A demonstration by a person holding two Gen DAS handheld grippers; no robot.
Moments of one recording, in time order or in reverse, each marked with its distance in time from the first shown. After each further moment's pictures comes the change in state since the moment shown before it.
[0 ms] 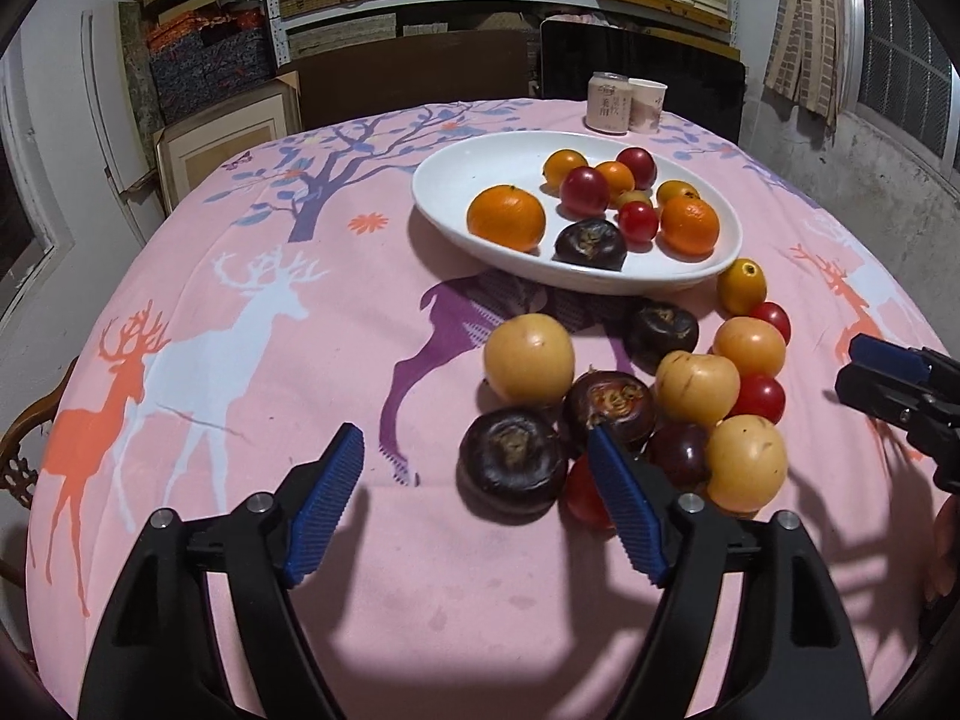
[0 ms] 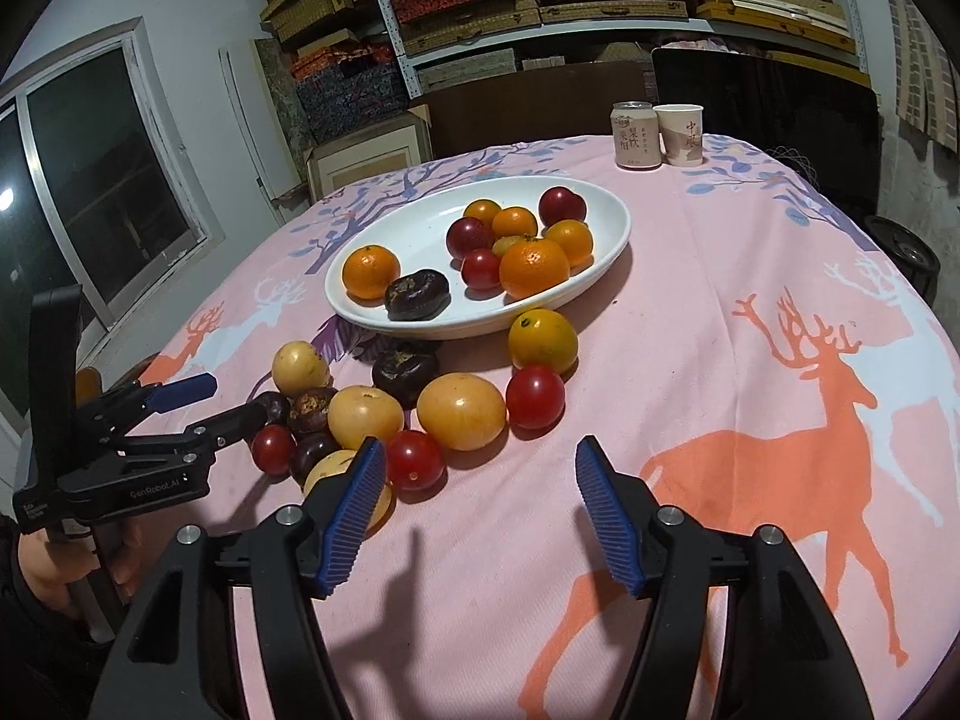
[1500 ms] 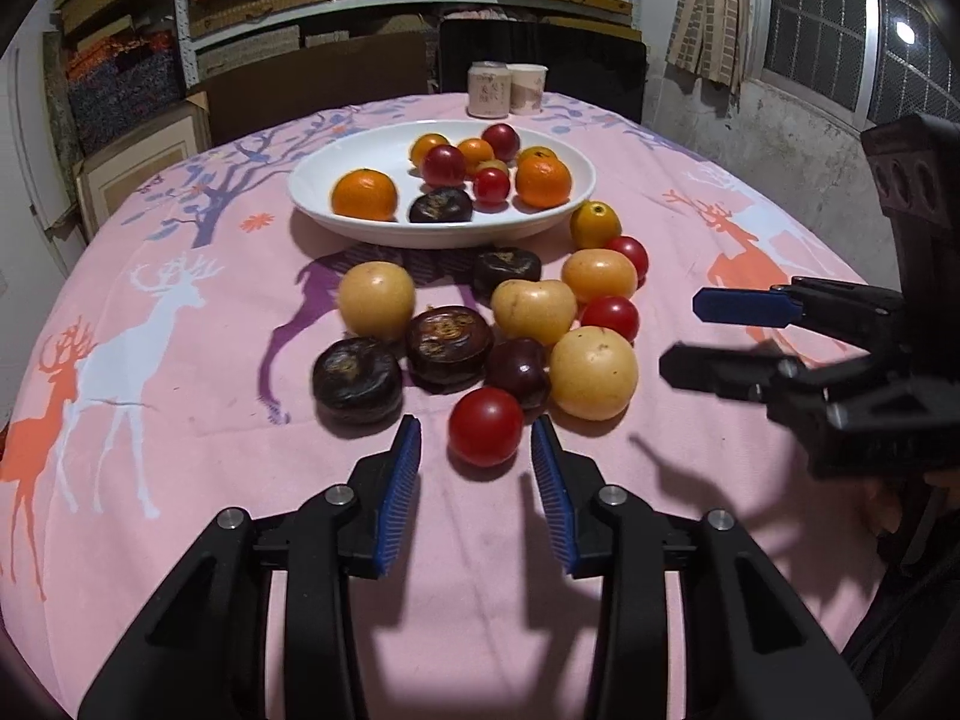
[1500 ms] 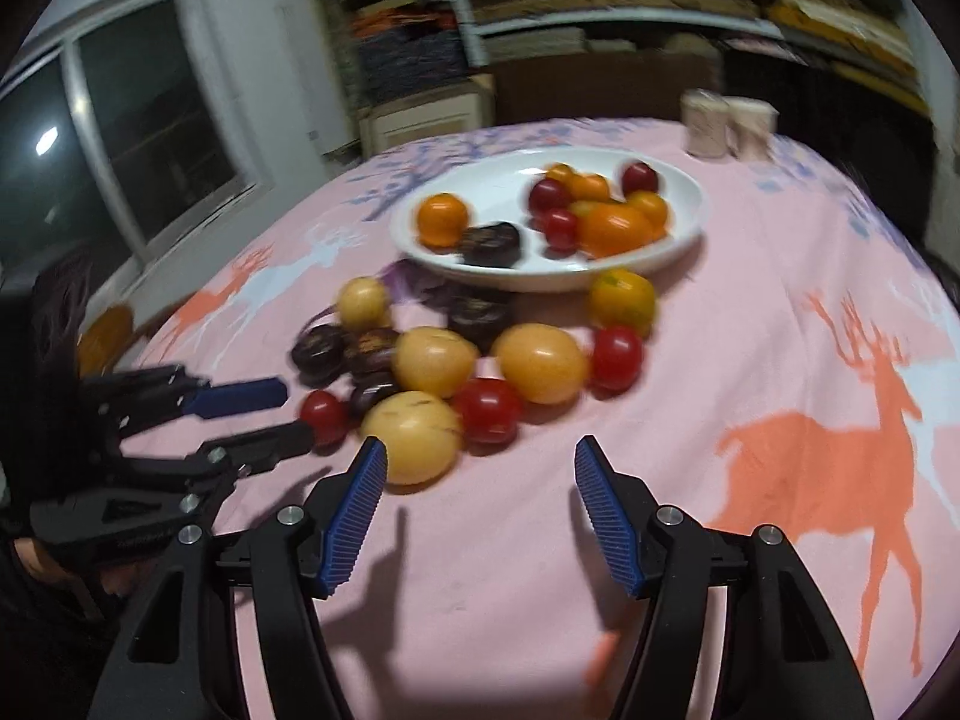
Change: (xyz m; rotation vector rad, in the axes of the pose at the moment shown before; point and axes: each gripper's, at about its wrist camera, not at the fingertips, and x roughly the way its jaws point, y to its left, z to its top) left arm -0.025 -0.037 -0.031 0.118 -0.008 -0.185; right arm 0.004 0.032 -0.014 -0.158 0.064 0.103
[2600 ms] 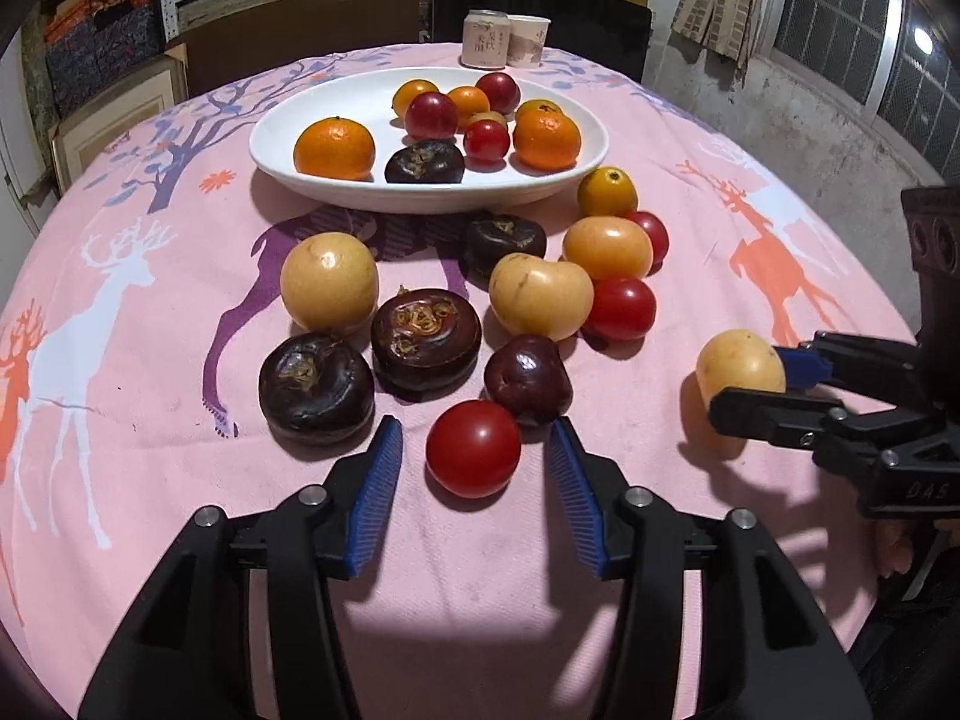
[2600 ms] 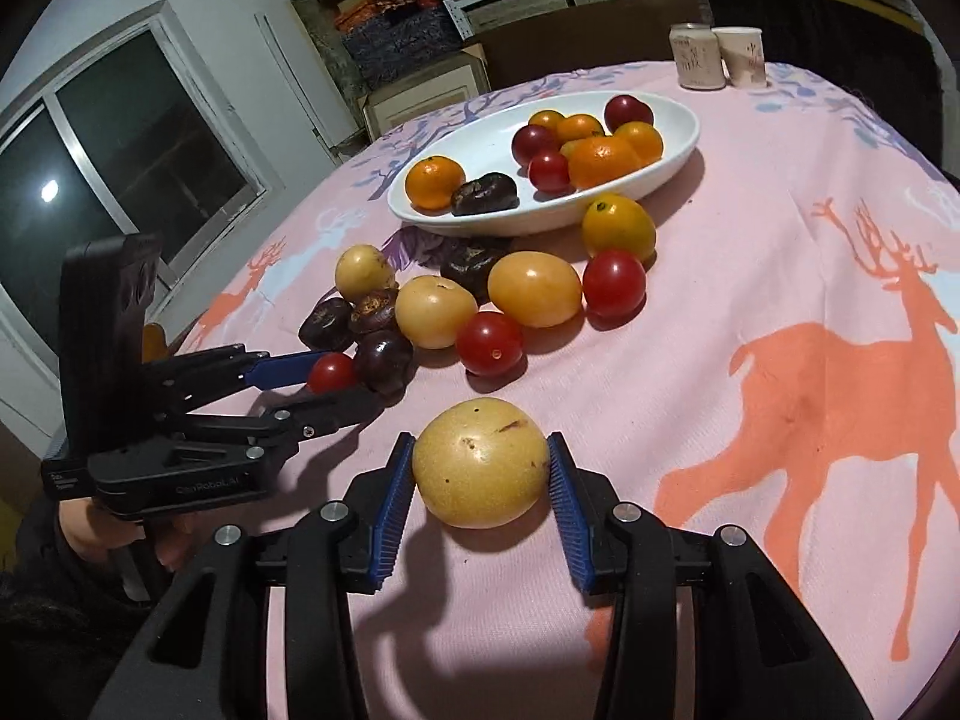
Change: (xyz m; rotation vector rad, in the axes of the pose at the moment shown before) left arm 0.042 -0.002 0.019 -0.006 0.133 -0.050; right arm 0.002 -0.028 -0.017 0.164 0.074 0.102
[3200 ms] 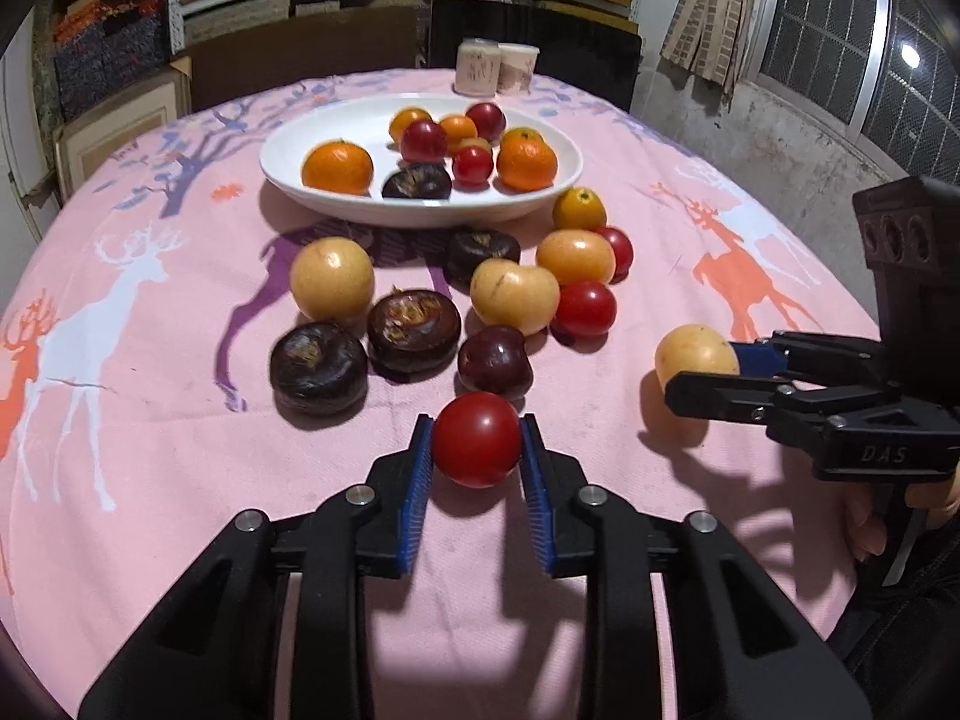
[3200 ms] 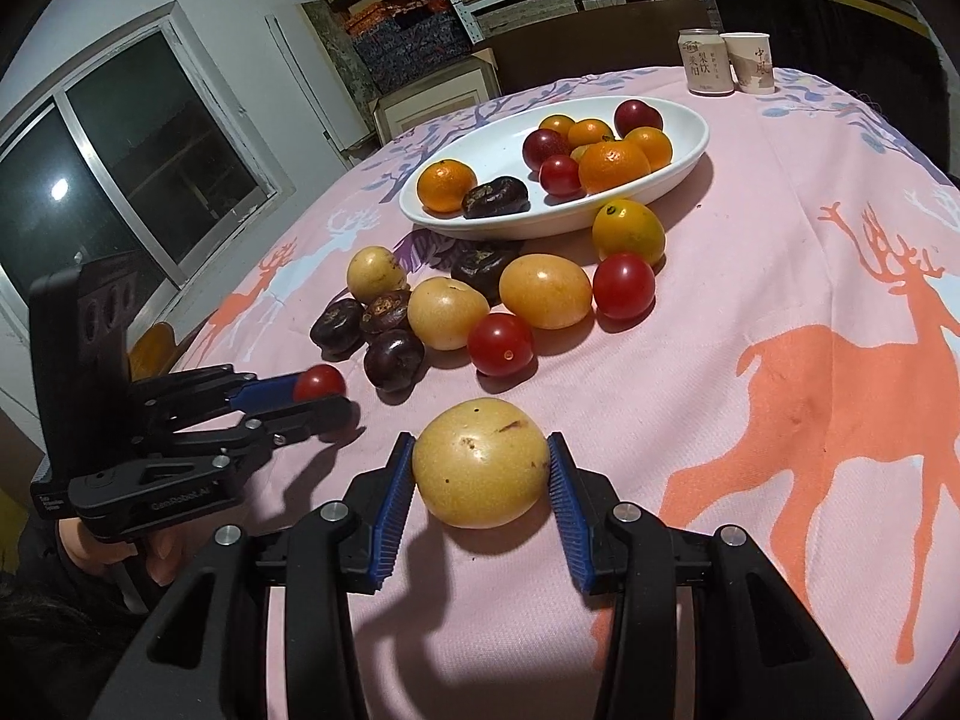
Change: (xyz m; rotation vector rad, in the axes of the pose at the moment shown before) left arm -0.027 -0.003 -0.016 -0.030 -0.088 -0.035; right arm -0.001 -0.001 -0.001 -0.003 -0.017 0.025
